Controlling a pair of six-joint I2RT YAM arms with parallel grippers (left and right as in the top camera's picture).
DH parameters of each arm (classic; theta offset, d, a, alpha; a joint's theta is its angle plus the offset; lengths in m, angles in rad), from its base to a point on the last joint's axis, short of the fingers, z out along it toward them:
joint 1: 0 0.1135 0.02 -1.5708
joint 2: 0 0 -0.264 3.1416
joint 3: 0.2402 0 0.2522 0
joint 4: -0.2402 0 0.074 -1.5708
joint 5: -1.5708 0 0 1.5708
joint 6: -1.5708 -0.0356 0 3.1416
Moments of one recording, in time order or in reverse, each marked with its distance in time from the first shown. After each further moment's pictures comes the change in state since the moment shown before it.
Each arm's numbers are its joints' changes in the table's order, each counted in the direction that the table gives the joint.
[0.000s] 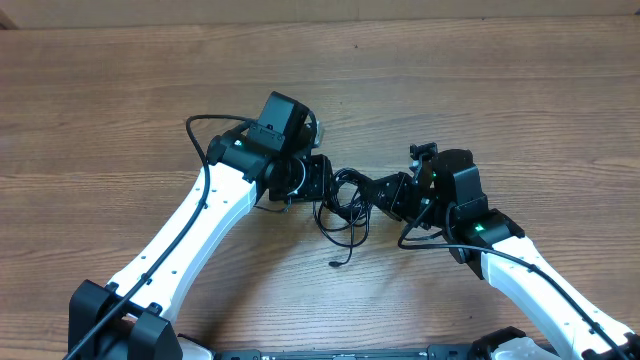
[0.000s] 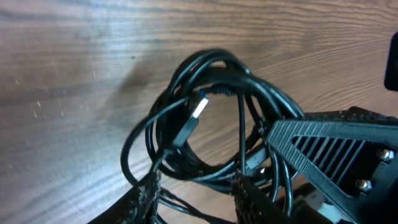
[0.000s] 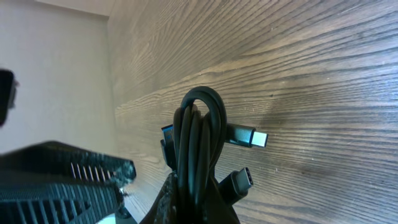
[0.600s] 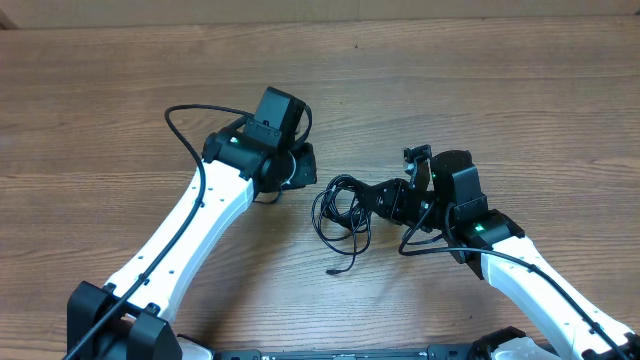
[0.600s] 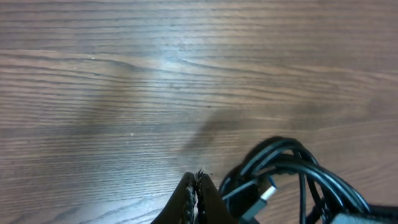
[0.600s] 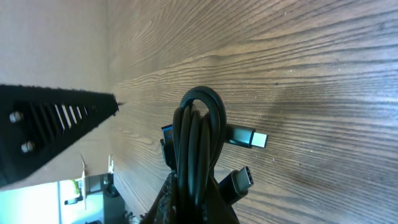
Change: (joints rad) left arm 0.007 0.000 0.018 0.016 0.285 0.041; right arm 0.000 0.000 0.000 -0.035 0.057 0.111
